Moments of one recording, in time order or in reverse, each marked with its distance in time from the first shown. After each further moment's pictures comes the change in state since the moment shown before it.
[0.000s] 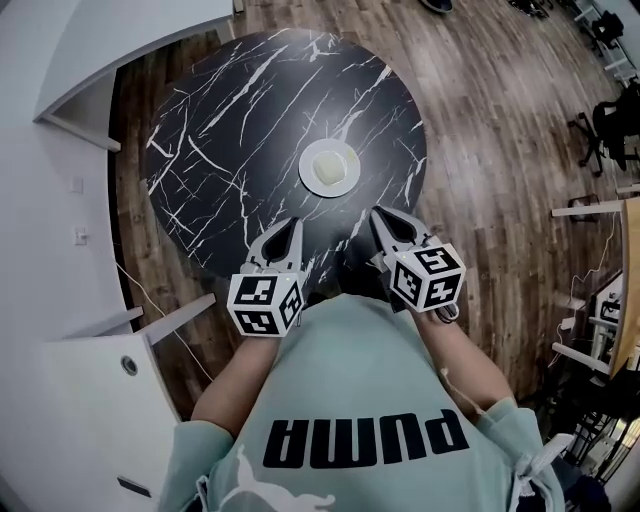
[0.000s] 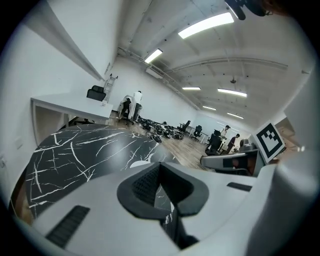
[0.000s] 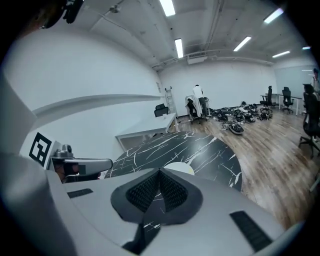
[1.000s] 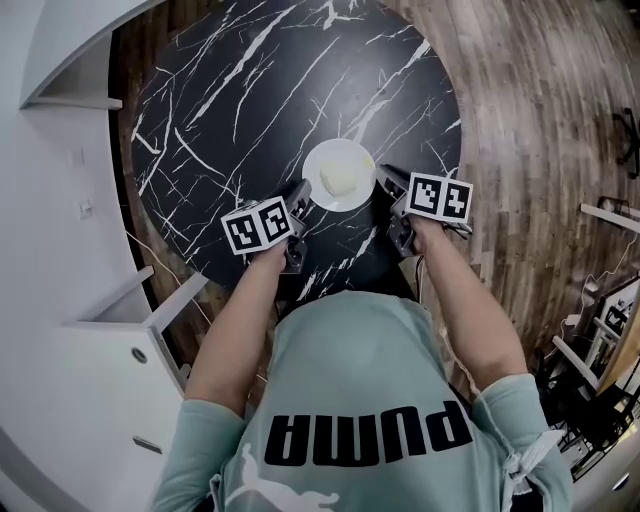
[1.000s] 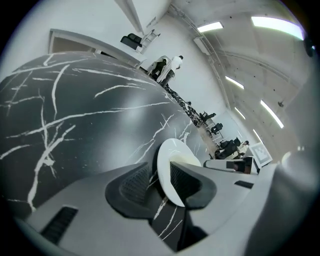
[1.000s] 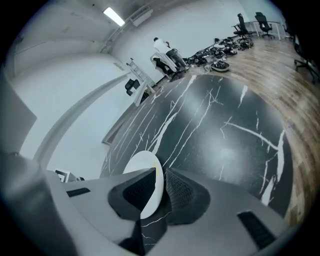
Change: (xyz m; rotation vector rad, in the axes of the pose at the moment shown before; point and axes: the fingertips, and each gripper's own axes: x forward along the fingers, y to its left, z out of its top) left arm 0.184 0.115 -0.079 -0.477 0.349 0.077; right arm 0.185 -0.147 -0.050 0.520 0.346 0.093
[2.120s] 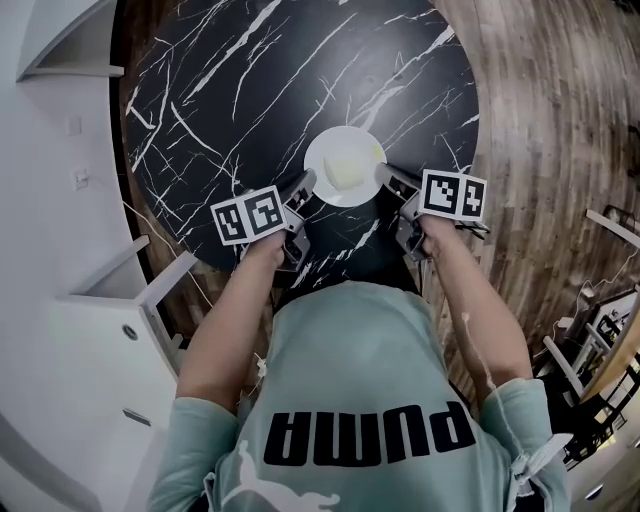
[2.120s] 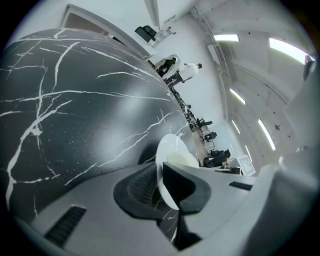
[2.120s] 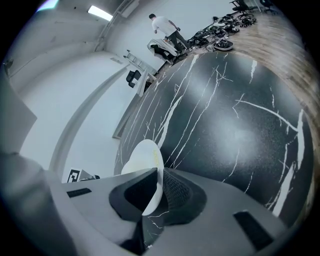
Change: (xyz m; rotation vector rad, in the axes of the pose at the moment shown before) left arm -0.001 -0.020 -0.007 -0.174 0.035 -0.114; right arm 0.004 0.015 -0.017 0.077 0.147 0.141
